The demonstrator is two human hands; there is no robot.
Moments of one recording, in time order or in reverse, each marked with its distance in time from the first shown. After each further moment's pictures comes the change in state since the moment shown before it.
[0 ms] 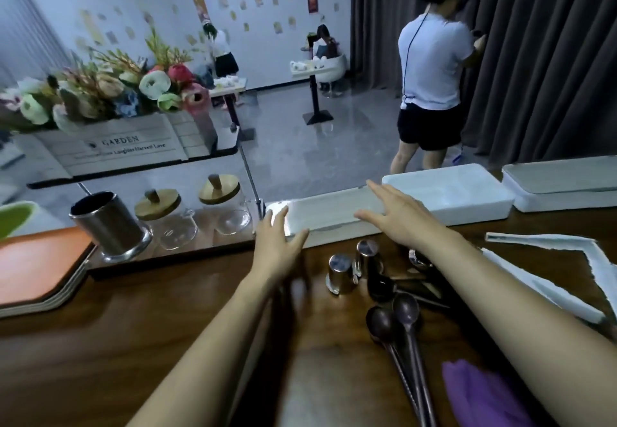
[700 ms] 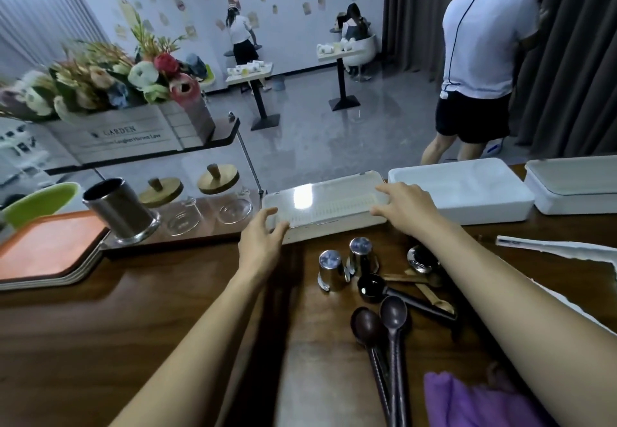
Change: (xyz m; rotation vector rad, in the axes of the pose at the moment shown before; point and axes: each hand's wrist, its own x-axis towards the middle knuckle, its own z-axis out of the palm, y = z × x) left_hand -0.009 0.005 0.003 -0.039 0.213 -0.143; right_hand 0.027 0.027 -0.005 0.011 -0.043 0.031
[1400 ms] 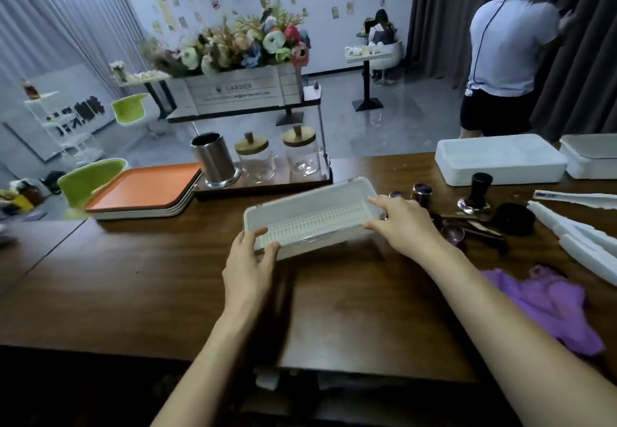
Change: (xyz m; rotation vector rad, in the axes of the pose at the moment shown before) left_hand -0.185 -0.121 -0.164 -0.003 0.170 -0.003; right_hand -0.187 -0.142 0.076 0.064 0.010 -0.105
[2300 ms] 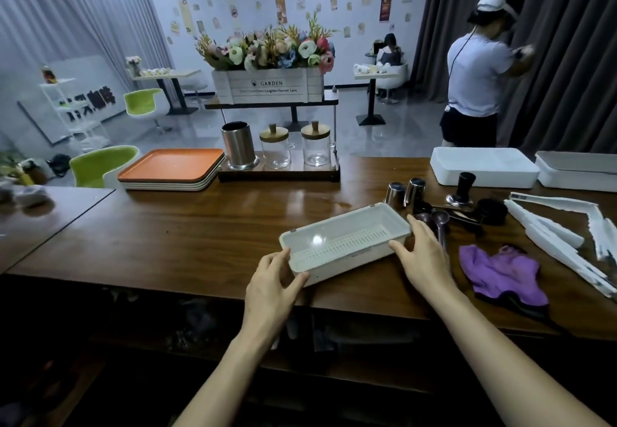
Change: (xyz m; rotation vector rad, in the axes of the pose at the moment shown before) left_hand -0.118 -0.028 -0.023 -0.031 -0.114 0.071; right_hand -0.109 0.038 0.049 0.127 0.256 0.101
